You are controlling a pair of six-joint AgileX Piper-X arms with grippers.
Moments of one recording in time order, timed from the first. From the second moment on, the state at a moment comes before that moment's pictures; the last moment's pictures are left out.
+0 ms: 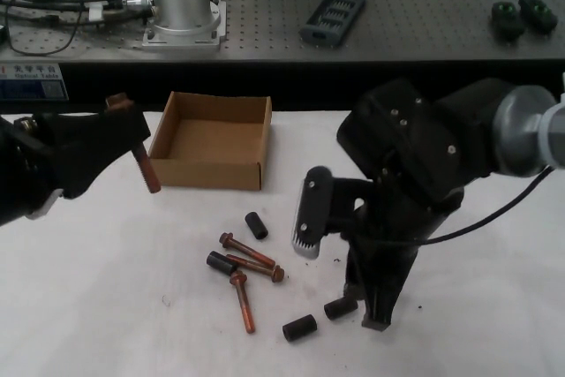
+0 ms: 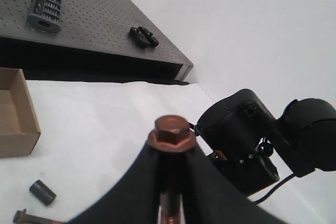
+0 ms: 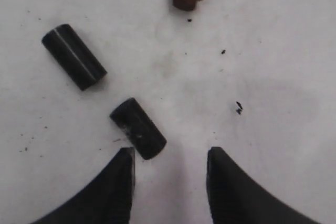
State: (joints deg) left arm -12.9 50.1 -28.2 -9.3 34.5 -28.5; right arm 43.1 101.7 -65.2 43.1 -1.3 -44.9
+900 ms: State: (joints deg) left arm -12.9 48.3 -28.2 -9.6 33.6 -28.5; right arm 43.2 108.4 -65.3 43.5 -3.8 -41.7
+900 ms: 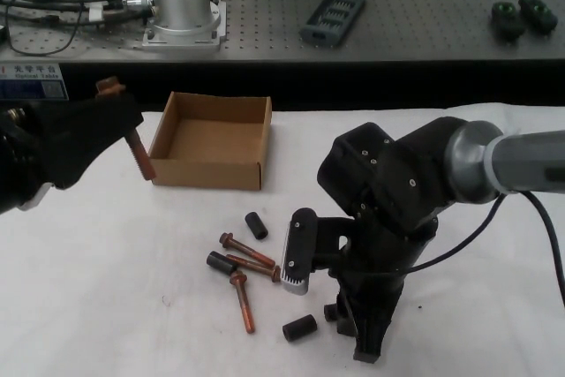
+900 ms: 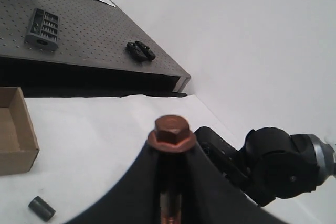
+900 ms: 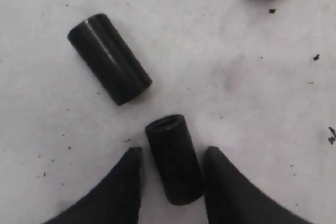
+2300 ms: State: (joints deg) left arm -26.2 82.7 -36.8 -40.0 35.9 -39.7; right arm 24.6 75.5 -24.2 -16.8 -44.8 -6.1
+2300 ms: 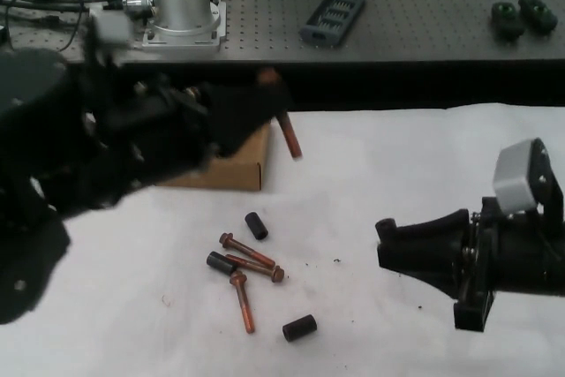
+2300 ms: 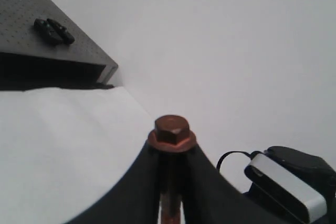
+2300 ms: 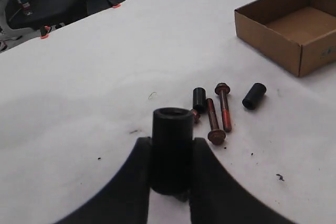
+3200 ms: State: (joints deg) left arm -26.4 85.9 -36.8 -38.7 38.5 -27.7; right arm 35.2 92.2 -23.7 -45.4 -45.6 11.6
